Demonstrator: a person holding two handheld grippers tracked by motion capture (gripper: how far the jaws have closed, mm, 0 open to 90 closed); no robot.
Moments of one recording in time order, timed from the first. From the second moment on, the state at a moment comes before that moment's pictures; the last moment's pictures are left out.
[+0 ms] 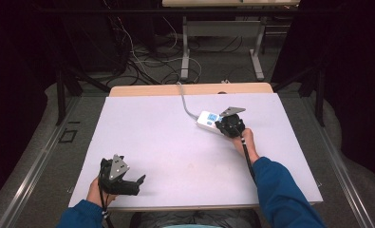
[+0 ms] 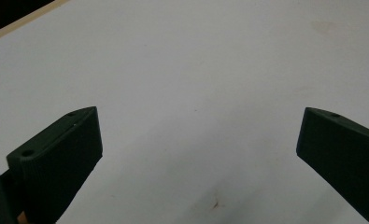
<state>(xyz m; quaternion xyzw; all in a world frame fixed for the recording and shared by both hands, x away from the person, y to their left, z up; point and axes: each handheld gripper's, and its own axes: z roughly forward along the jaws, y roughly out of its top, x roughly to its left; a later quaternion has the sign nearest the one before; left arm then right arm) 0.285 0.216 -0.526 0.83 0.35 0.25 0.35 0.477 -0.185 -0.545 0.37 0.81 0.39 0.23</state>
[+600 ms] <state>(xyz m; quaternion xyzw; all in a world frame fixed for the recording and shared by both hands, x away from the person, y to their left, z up) 0.285 0.216 -0.526 0.83 0.34 0.26 0.35 0.480 -0.192 -0.543 0.38 0.81 0.39 0.21</state>
